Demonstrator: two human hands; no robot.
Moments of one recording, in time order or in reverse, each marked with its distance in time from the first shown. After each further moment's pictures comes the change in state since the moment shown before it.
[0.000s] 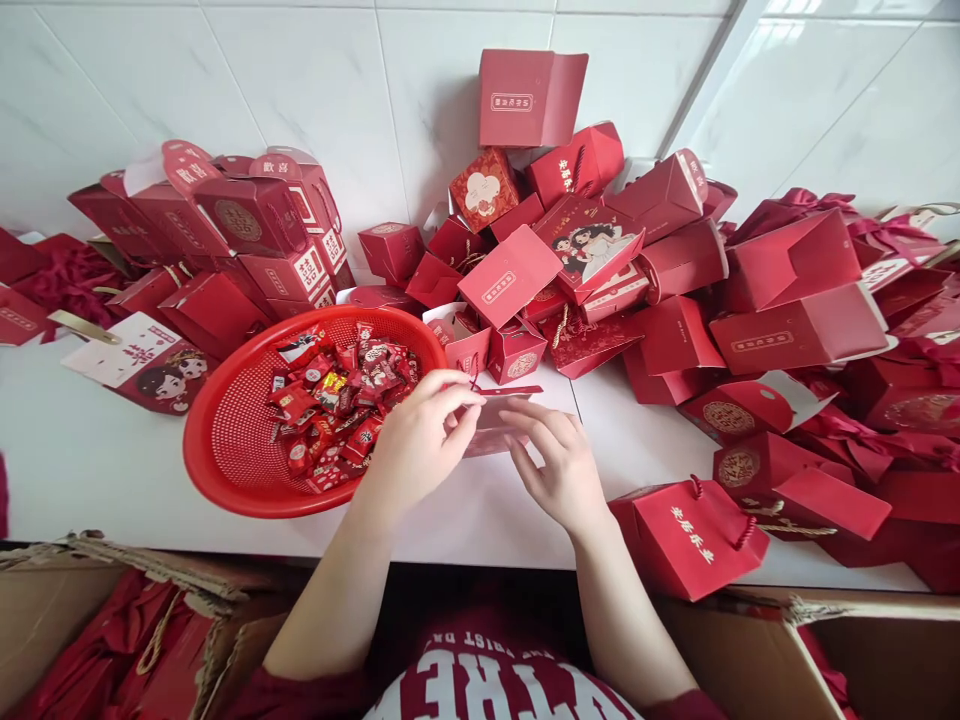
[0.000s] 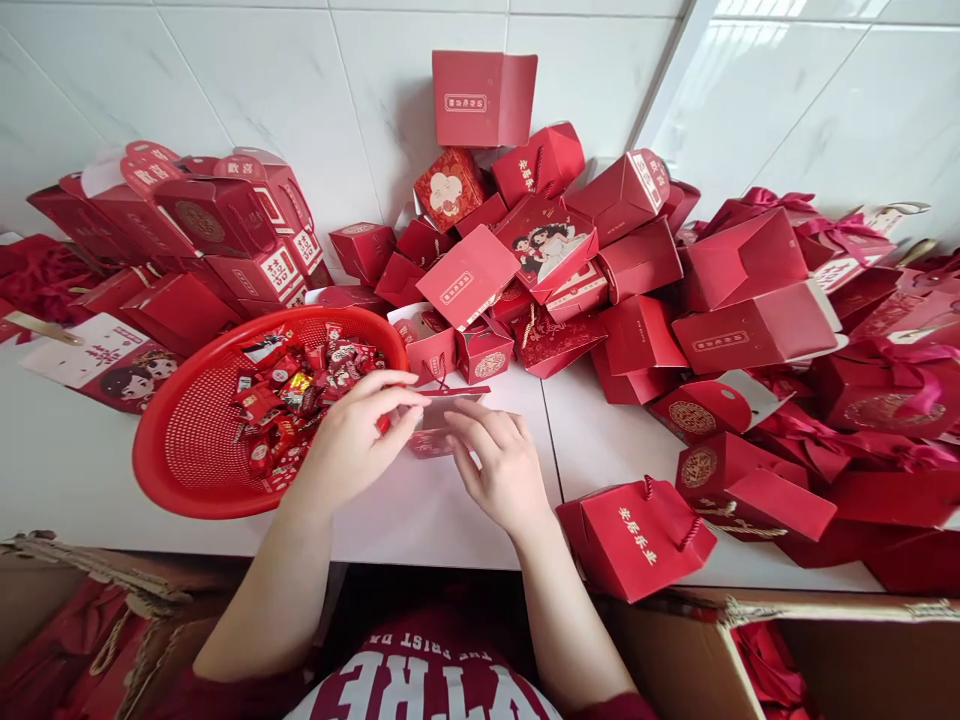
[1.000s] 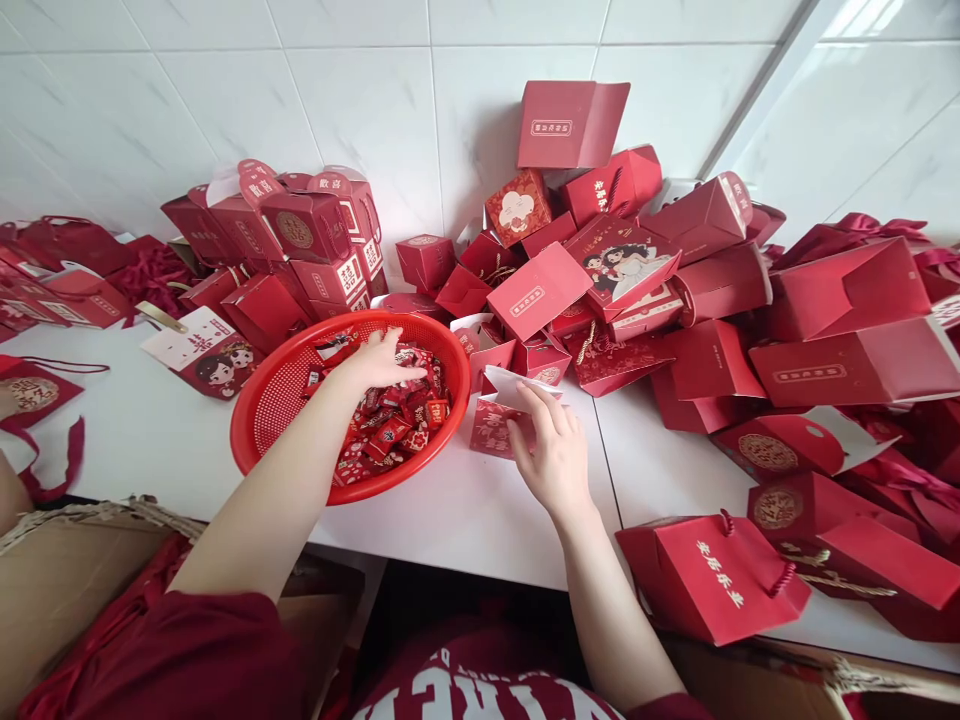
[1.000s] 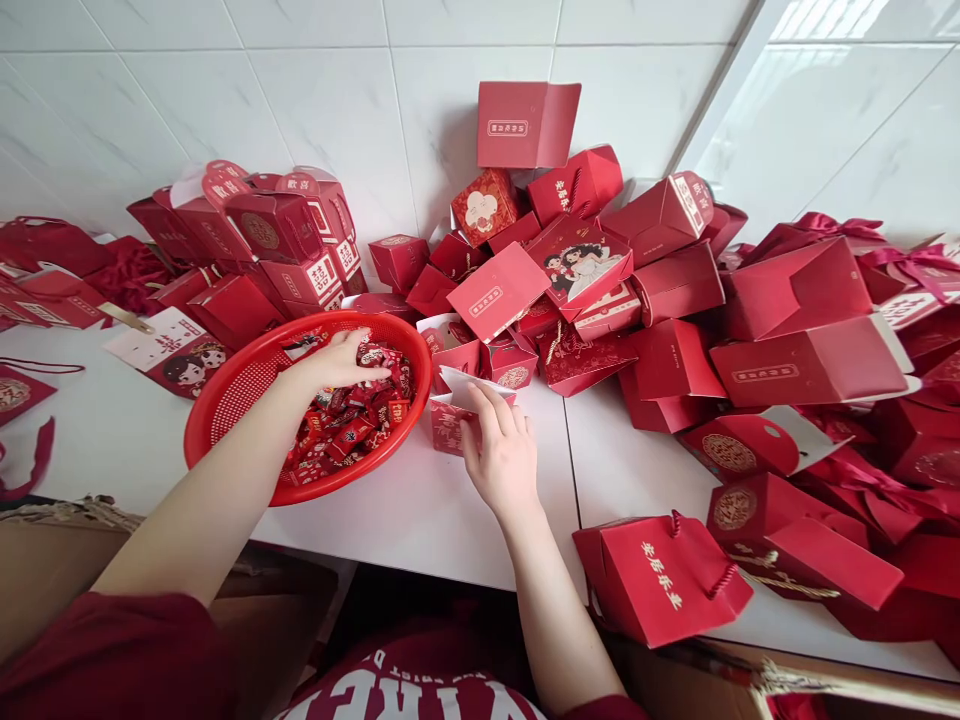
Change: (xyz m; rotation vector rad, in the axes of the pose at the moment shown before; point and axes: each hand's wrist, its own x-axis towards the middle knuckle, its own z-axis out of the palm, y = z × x) left_hand 0.078 -0.148 -0.049 0.441 -0.394 -0.586; right_hand 0.017 0.007 0.040 -0.121 0.037 0.123
